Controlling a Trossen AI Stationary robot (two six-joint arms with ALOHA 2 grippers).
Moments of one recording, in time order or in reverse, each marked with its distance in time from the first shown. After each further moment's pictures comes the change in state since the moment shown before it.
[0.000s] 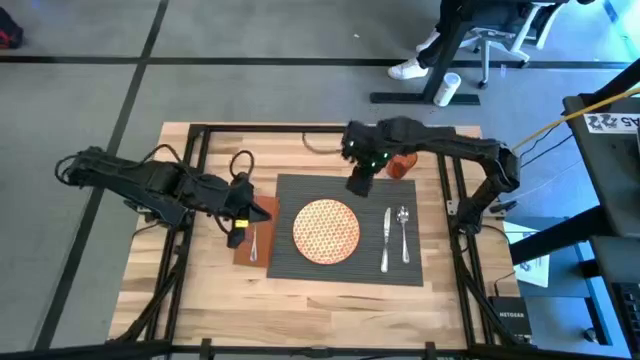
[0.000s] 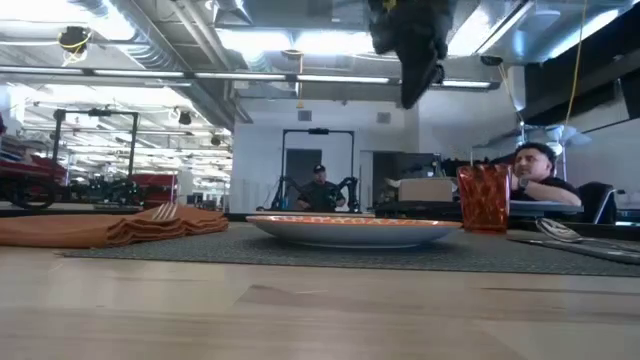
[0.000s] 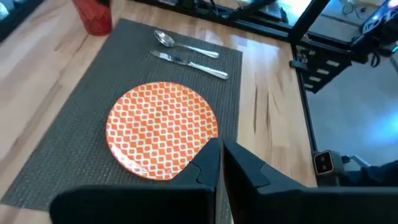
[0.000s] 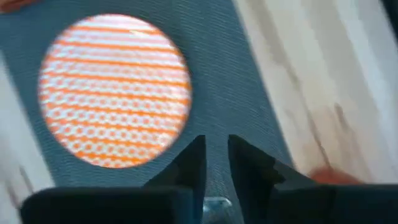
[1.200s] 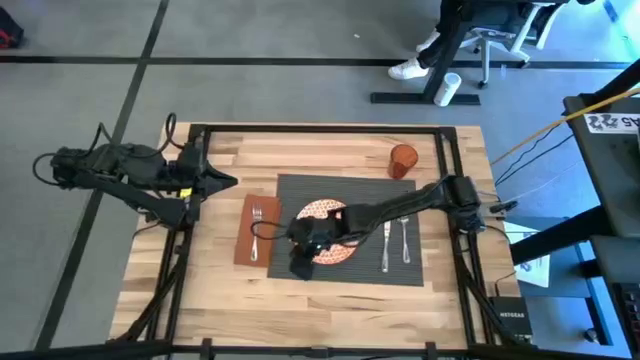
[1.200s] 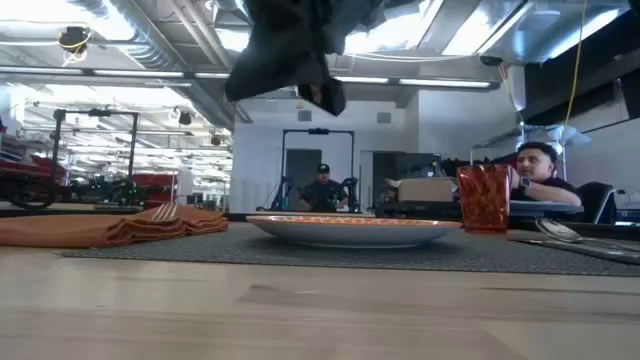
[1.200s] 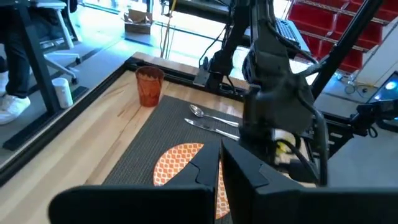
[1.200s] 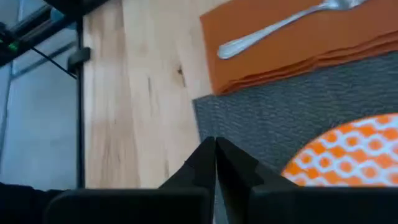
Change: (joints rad) left arm 0.002 -0.281 0.000 -0.028 -0.170 0.064; right arm 0.437 0.388 -0.002 0.816 -0.026 0.447
